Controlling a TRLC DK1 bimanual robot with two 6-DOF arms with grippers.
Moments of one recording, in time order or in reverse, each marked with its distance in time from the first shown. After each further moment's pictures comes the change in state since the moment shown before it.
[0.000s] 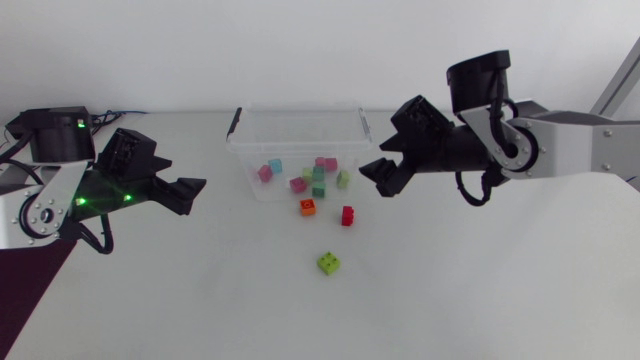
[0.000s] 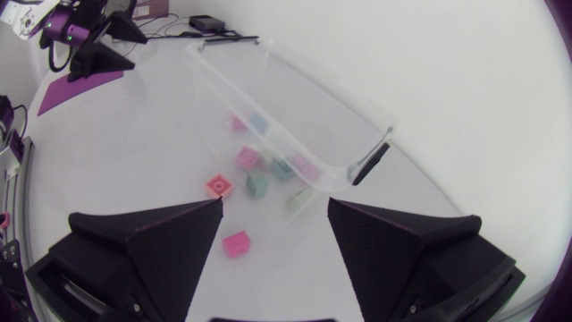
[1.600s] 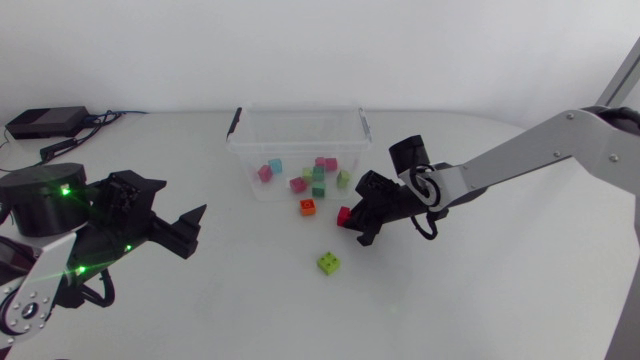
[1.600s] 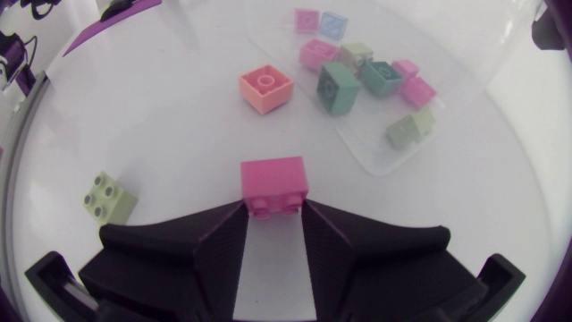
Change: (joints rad) left arm -0.161 -0.278 -0.286 0.149 -0.217 0.000; right arm -0.012 0.502 0.076 0.104 -0.157 -0.157
